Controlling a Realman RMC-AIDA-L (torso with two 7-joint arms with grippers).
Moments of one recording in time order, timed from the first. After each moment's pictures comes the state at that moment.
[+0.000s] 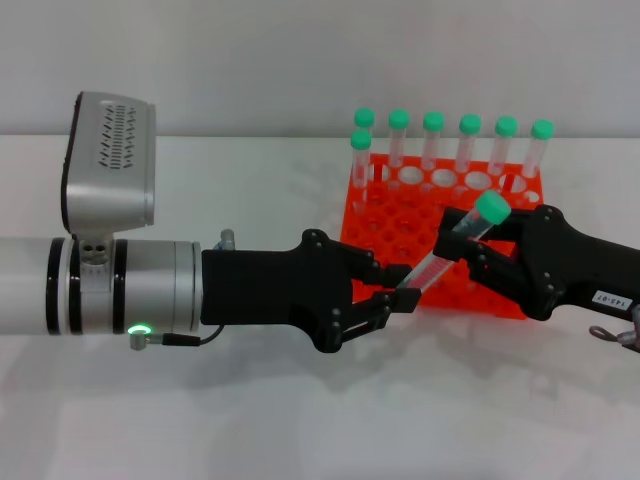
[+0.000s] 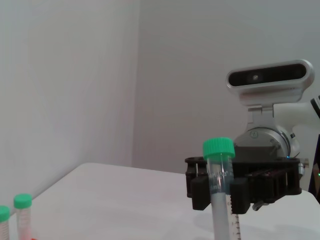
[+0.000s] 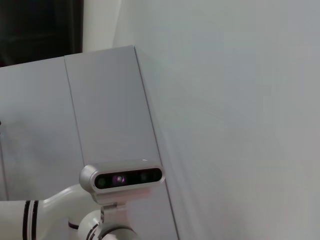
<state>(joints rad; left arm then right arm) -0.43 -2.08 1.35 0.98 1.56 1.40 -1.48 0.54 1.99 -1.24 -0.44 -1.14 -1.64 1.13</state>
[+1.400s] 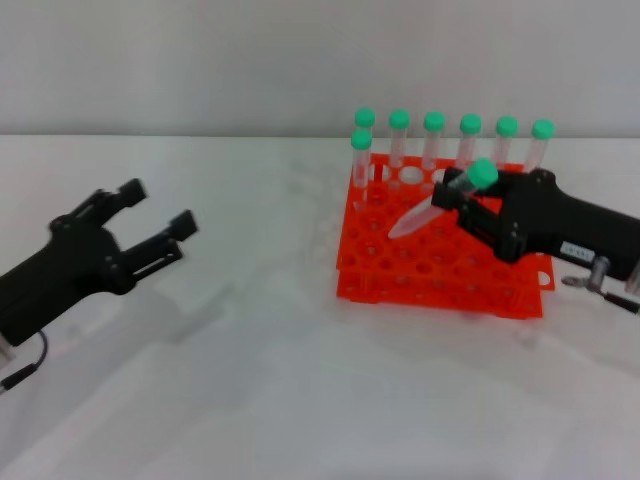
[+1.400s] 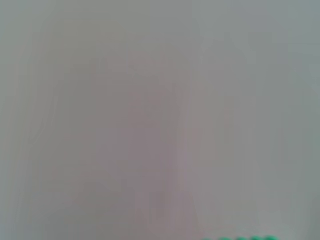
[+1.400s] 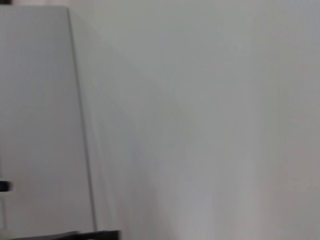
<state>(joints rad) -0.22 -2.08 0.96 0.64 1.24 1.39 -1.10 0.55 2.02 -1.23 -0.49 -1.13 -1.36 1.08</state>
